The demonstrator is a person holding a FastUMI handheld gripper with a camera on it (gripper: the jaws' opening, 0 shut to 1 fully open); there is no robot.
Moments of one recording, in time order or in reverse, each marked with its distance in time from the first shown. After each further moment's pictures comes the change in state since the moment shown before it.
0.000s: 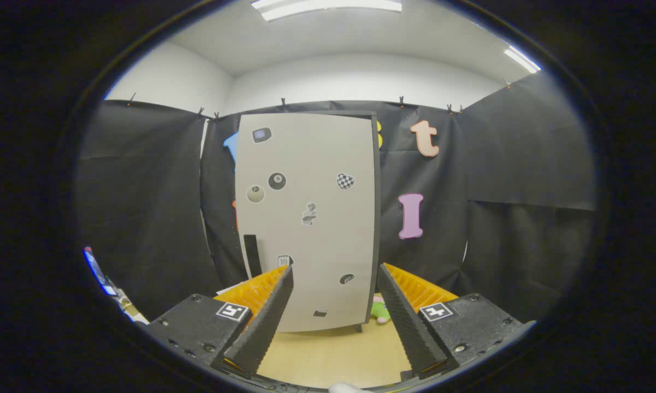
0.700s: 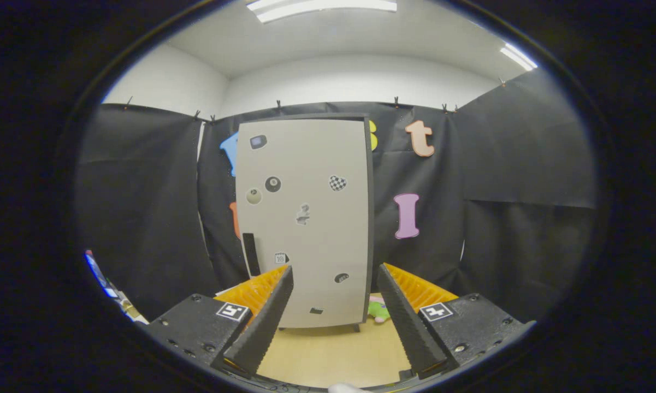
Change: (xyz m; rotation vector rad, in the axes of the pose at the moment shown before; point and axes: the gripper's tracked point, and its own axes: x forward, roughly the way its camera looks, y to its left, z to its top) arm -0.006 -0.013 0.004 0.024 -0.007 -0.018
